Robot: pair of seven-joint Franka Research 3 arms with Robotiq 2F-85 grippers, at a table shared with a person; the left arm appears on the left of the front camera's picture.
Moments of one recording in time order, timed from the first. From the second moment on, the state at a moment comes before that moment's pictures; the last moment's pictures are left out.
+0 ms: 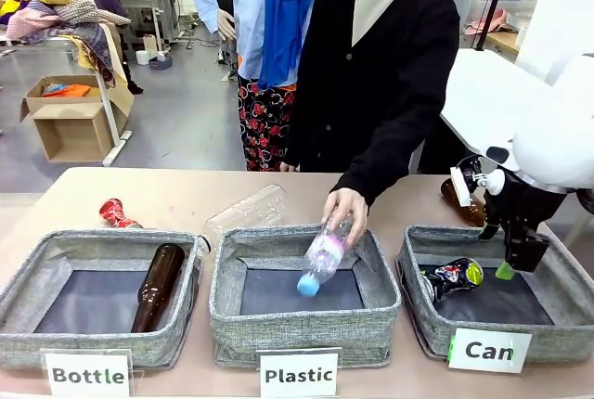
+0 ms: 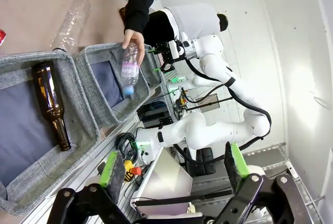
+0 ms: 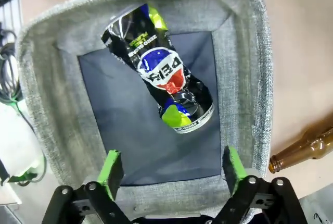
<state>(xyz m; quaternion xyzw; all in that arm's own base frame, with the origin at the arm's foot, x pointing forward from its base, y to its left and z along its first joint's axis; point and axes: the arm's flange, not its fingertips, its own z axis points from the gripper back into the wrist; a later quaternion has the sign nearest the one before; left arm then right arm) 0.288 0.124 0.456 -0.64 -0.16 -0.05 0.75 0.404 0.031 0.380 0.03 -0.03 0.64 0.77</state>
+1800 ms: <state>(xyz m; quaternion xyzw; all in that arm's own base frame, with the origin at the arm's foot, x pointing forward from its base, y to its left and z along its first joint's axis) 0.288 0.124 0.456 -0.64 -0.16 -0.05 0.75 0.395 -0.092 0.404 0.70 -0.01 -0.02 0.72</state>
